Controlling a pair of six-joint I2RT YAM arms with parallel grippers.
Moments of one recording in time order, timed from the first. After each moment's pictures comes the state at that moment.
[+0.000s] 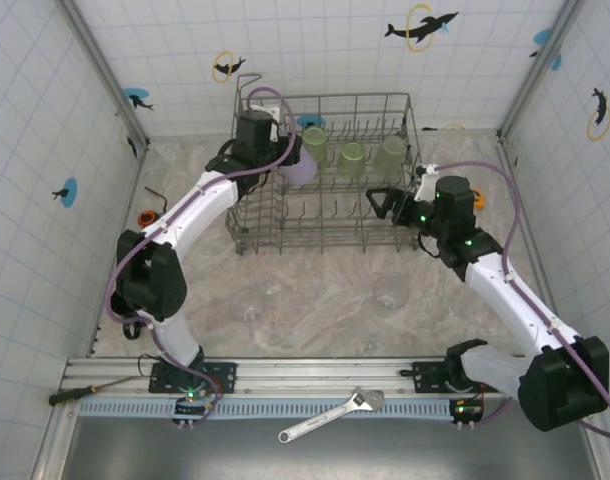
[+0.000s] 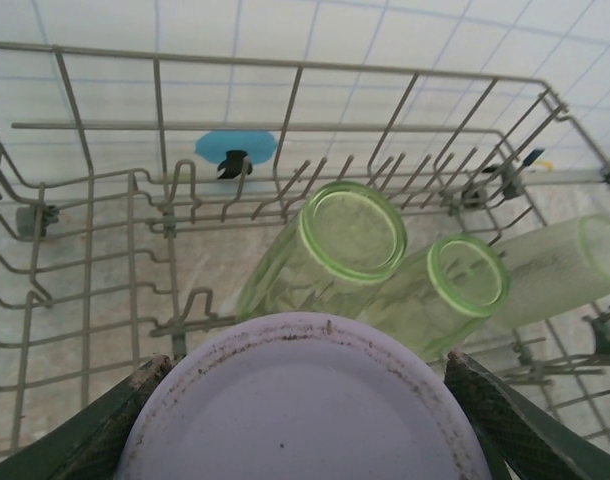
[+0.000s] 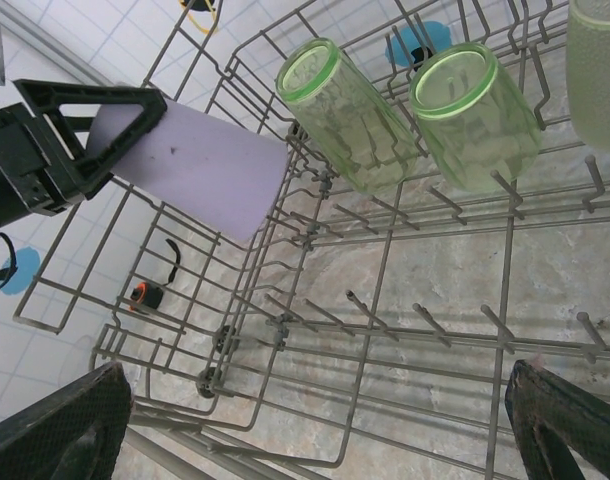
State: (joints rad) left arm -0.48 1.79 1.58 -0.30 -0.03 -0.28; right arm 0.34 1.11 0.81 -0.09 -0.35 0.57
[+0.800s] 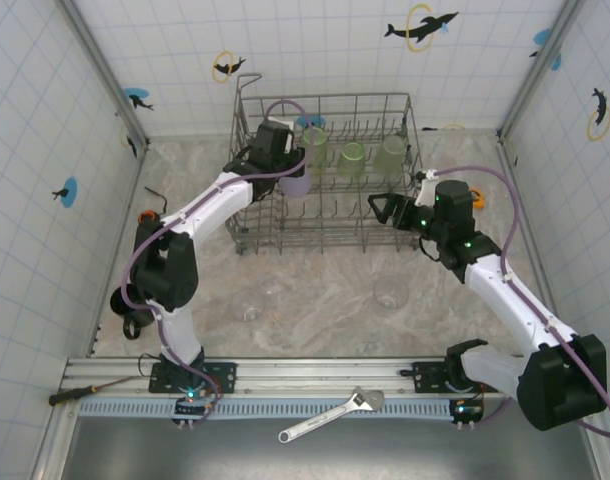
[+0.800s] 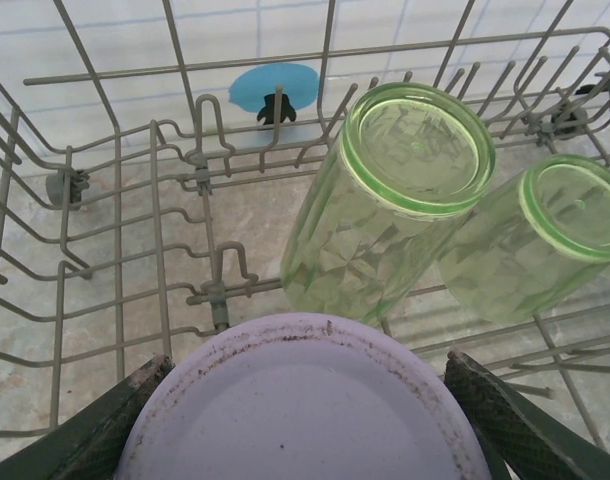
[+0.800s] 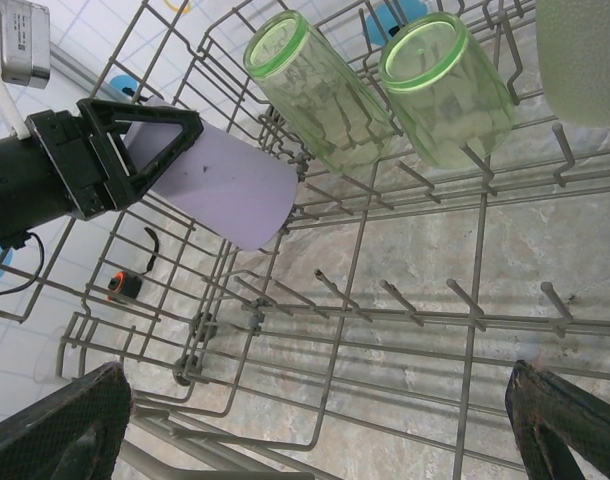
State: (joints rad) left arm -0.52 1.89 1.58 -0.31 -0.15 -0.19; right arm 0.32 1.12 0.78 -0.09 -0.36 0.55
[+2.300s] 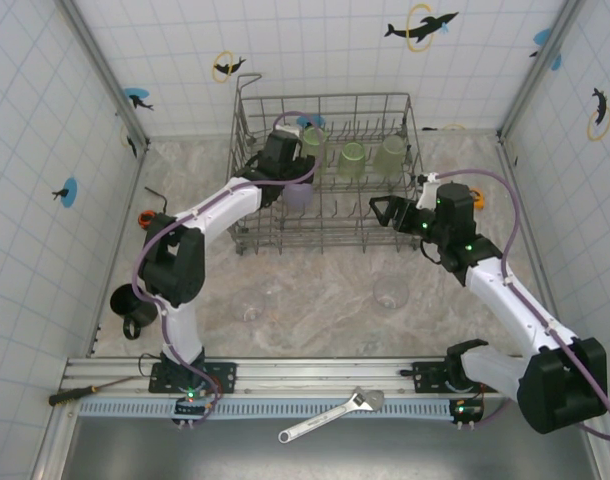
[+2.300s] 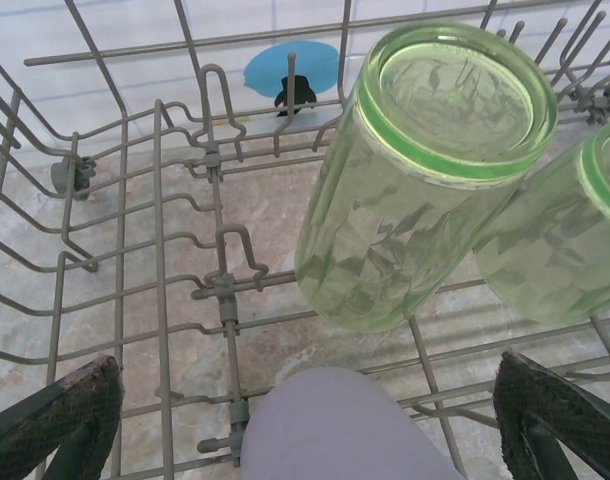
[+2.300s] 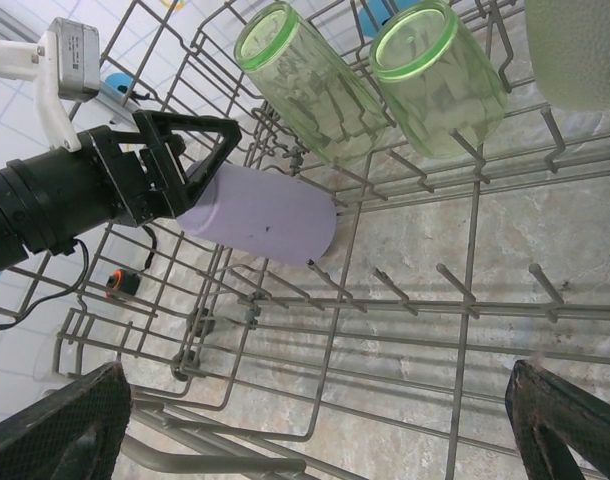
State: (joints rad) left arm -0.54 1.93 1.53 -0.23 -0.23 -0.18; right arm 0.31 1.10 0.75 -0.09 -0.36 0.56
